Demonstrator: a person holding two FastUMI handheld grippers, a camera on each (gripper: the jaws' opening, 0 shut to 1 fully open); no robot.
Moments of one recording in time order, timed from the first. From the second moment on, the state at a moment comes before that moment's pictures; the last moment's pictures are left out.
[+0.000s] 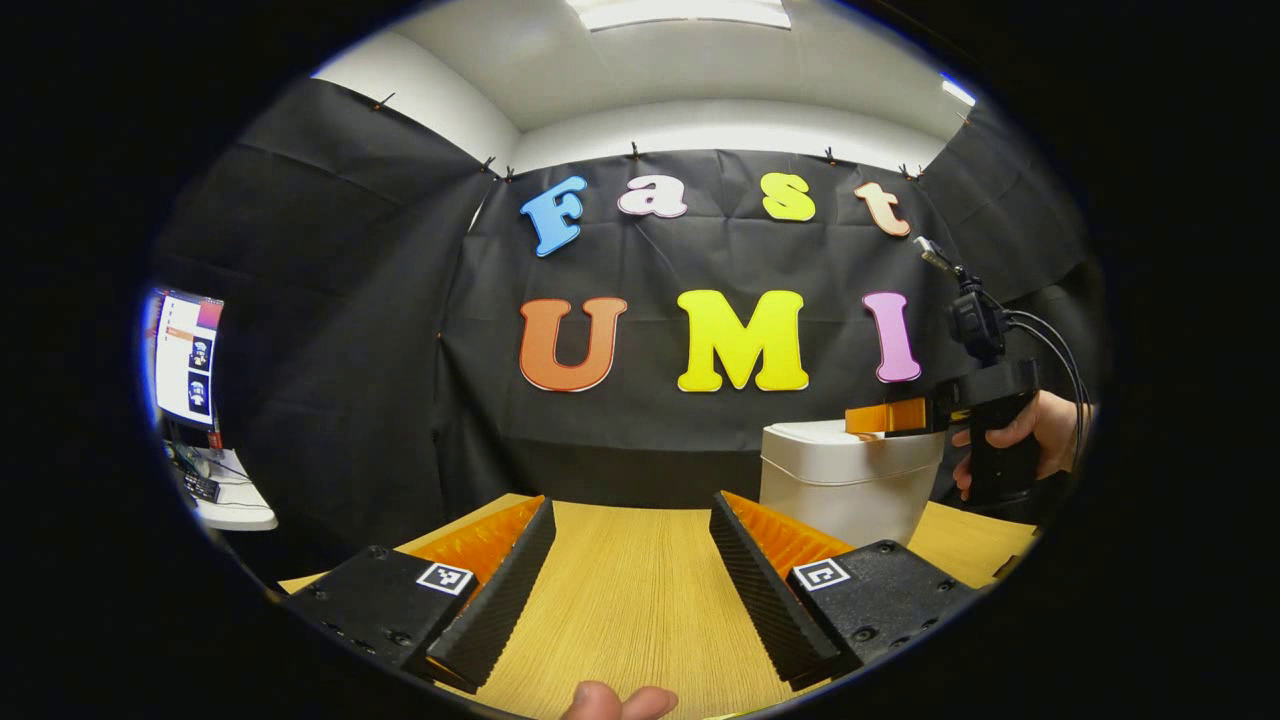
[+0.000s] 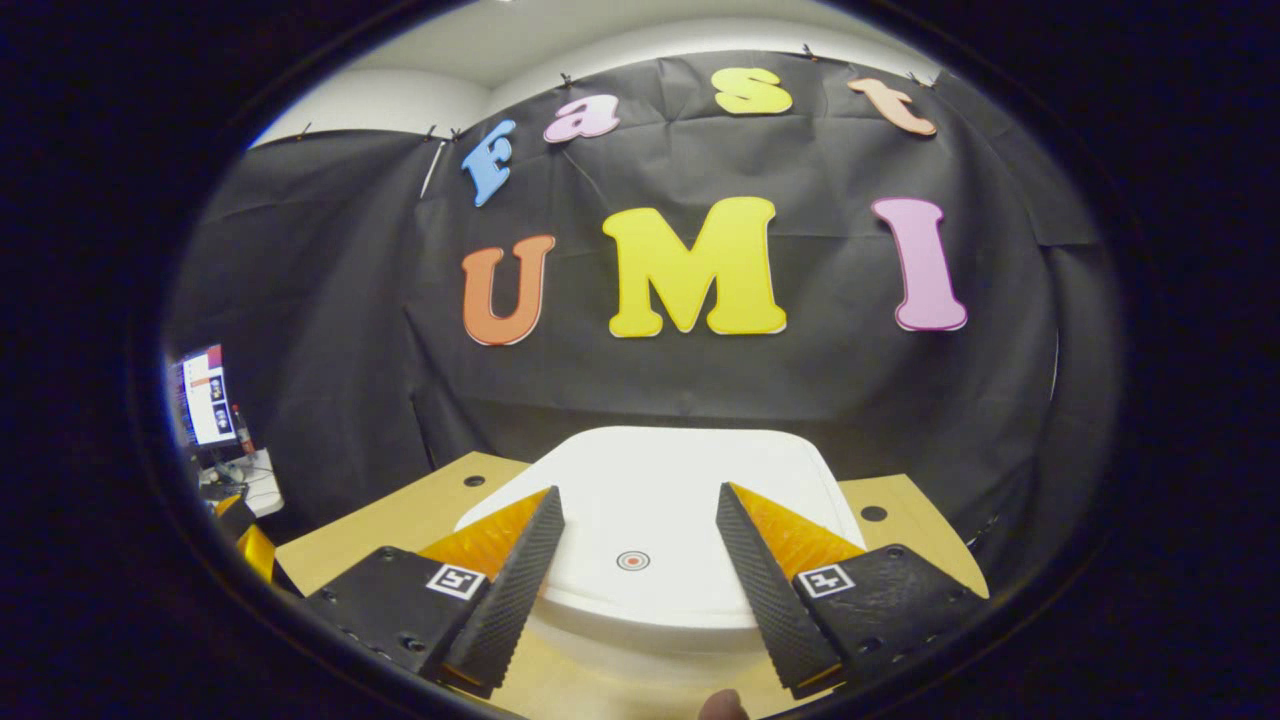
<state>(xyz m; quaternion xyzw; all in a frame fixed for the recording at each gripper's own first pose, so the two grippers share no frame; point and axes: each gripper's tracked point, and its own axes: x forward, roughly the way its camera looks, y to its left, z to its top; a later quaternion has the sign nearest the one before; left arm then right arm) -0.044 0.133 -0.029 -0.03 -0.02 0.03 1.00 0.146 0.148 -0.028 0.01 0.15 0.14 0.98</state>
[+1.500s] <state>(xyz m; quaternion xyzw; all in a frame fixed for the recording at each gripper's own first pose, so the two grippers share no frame) -0.052 0.083 -0.027 -0.01 -0.02 0.00 1.00 -0.016 0.054 -0.016 -0.01 -0.03 0.02 1.00</state>
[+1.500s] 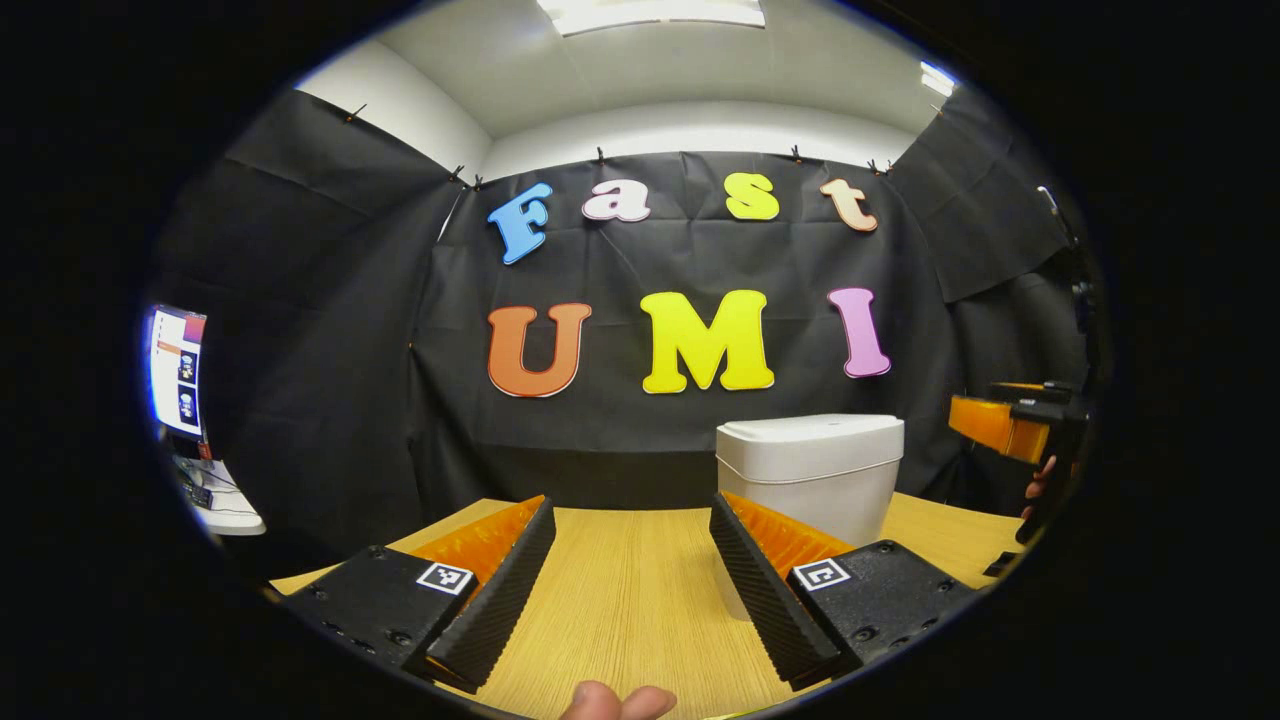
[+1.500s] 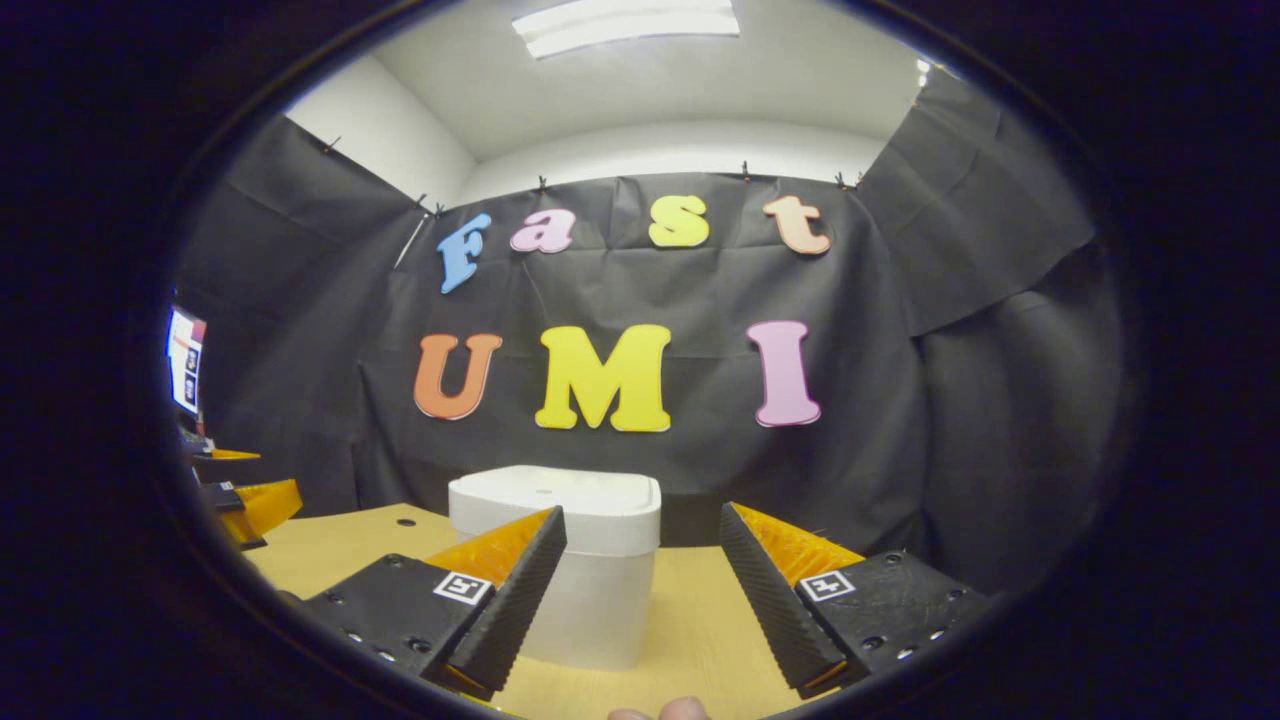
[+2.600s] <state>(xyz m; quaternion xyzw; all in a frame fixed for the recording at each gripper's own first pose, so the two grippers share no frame) -0.048 0.078 -0.038 -0.02 -0.01 0.00 1.00 -0.037 0.072 -0.051 -0.02 -0.01 0.01 1.00</state>
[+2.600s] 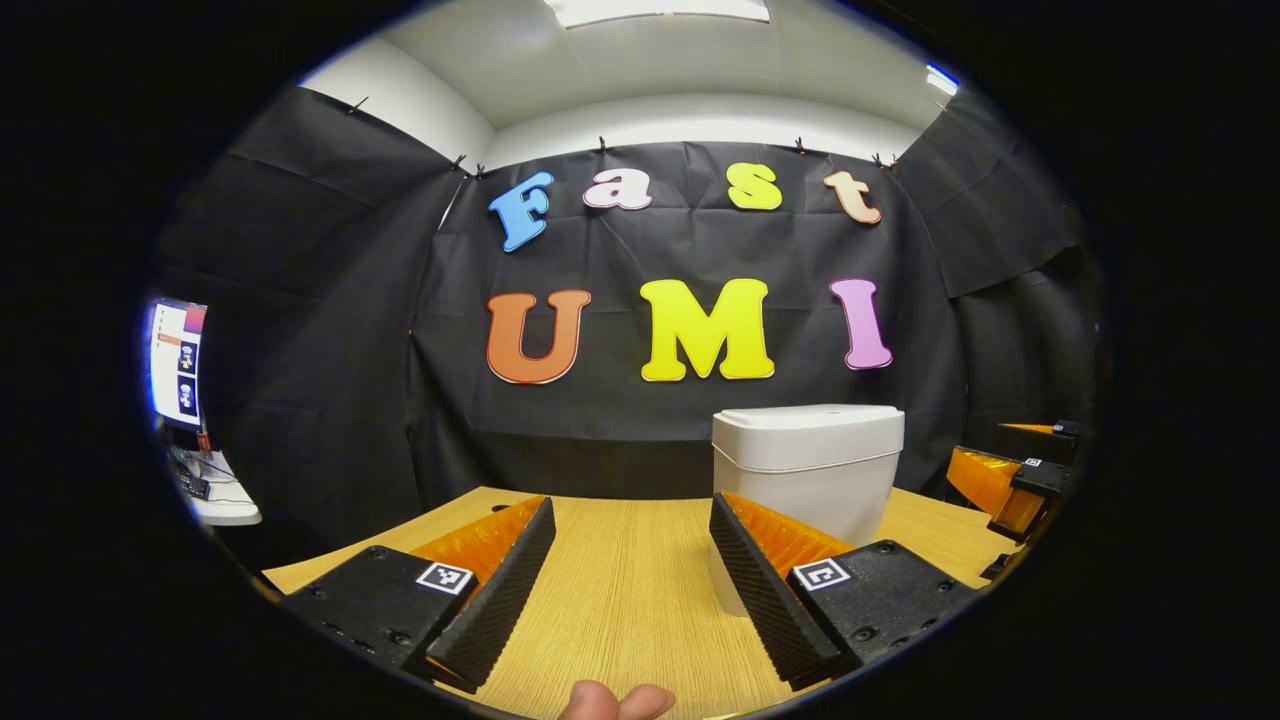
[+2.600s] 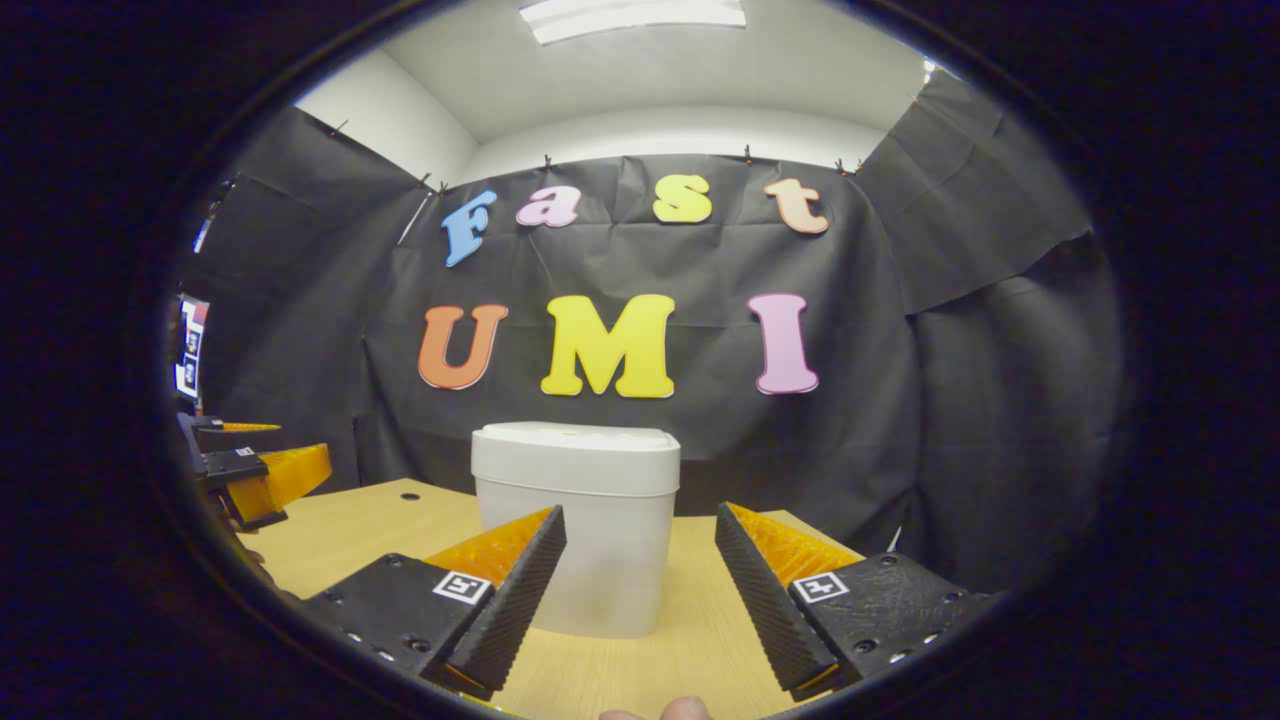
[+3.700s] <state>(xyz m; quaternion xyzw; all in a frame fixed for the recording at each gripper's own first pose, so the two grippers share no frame) -0.049 0.074 -0.039 -0.02 0.00 -0.01 1.00 -0.042 0.076 -0.055 -0.02 0.00 0.01 1.00</state>
